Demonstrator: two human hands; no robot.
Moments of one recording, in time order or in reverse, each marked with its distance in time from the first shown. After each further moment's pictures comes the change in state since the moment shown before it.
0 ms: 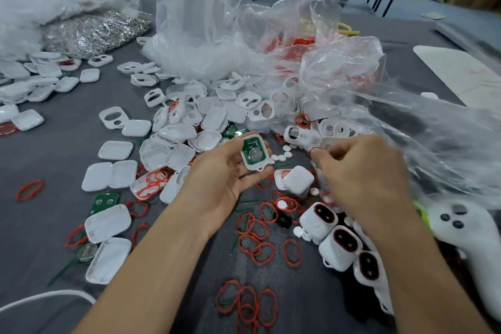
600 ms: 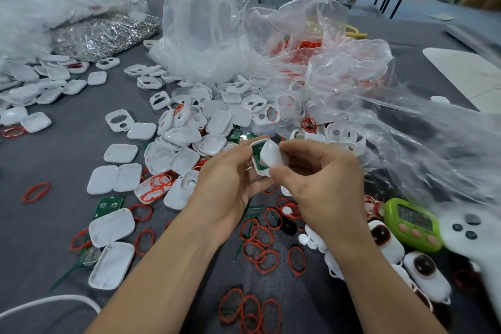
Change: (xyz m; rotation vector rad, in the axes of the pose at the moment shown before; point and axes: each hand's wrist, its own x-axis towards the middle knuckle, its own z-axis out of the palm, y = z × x) left_hand 0.001 -0.007 0.002 0.040 -0.040 0.080; right_hand -0.017 -0.014 0.047 0.823 -0.087 -0.183
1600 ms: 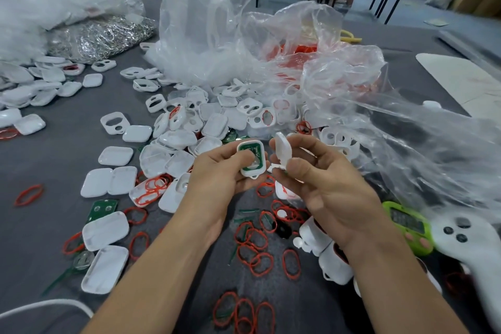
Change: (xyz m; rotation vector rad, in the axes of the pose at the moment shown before) left_hand -0.001 0.003 0.000 0.195 0.113 0.114; right_hand 0.014 -0.005 -0.019 0.781 -0.353 0.330
